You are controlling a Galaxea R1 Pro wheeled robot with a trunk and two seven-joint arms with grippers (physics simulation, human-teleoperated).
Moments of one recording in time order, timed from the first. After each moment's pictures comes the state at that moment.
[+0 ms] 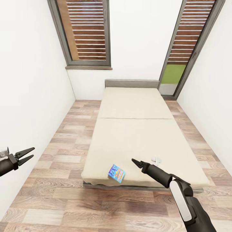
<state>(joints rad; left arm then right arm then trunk) -0.55 0.44 0.74 -1.01 0.20 0.96 -1.23 -0.33 -0.02 -0.05 -1.37 -0.51 0.60 0.51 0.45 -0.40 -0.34</state>
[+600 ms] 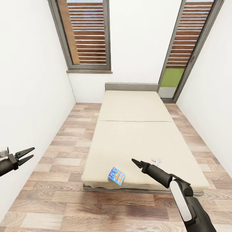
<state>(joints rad) -0.55 0.44 0.74 -1.01 0.20 0.96 -1.23 -0.33 -0.02 -0.05 -1.37 -0.51 0.60 0.51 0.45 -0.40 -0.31</state>
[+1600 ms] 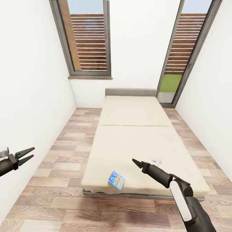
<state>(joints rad) -0.55 0.44 0.74 -1.01 0.20 0.96 -1.23 -0.33 -0.02 -0.05 -1.37 -0.51 0.60 0.48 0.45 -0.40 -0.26</state>
